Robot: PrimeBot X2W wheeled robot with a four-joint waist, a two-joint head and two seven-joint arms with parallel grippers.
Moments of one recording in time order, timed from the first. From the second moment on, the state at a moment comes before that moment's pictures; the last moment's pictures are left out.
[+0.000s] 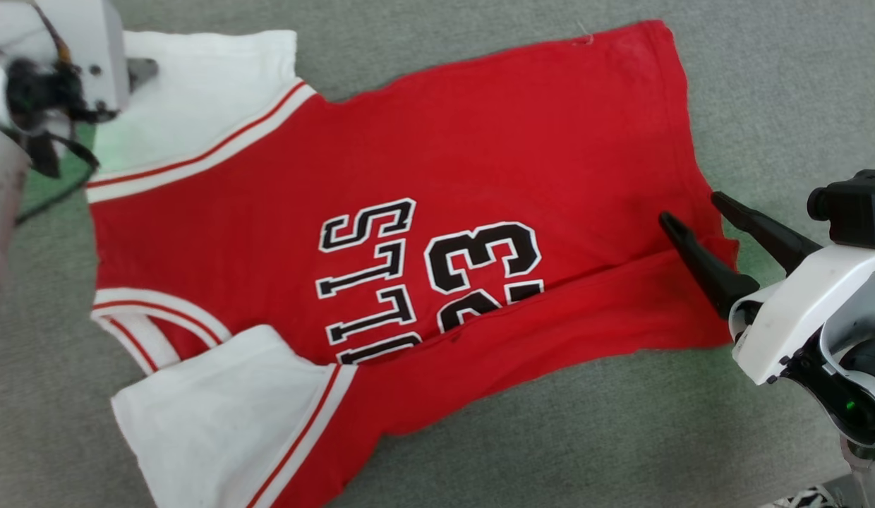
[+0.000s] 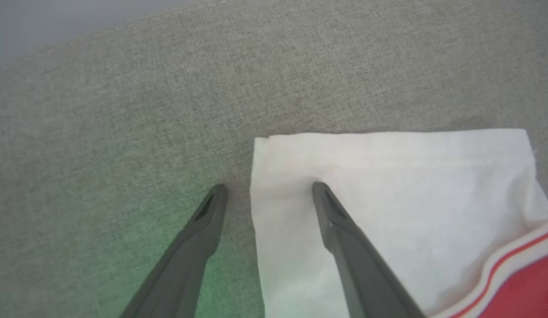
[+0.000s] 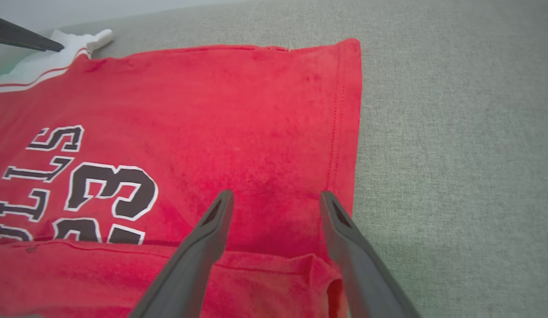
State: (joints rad) left arm -1.34 0.55 -0.67 0.90 -0.86 -0.01 0.78; right arm -0.40 -0.35 0.18 -0.15 0.60 0.13 0.52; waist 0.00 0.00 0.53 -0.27
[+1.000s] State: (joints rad) left arm -1.43 0.48 -0.71 1.03 -0.89 -0.09 0.84; right arm -0.64 -0.39 0.22 -0.03 0.63 0.13 0.62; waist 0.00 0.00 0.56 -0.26
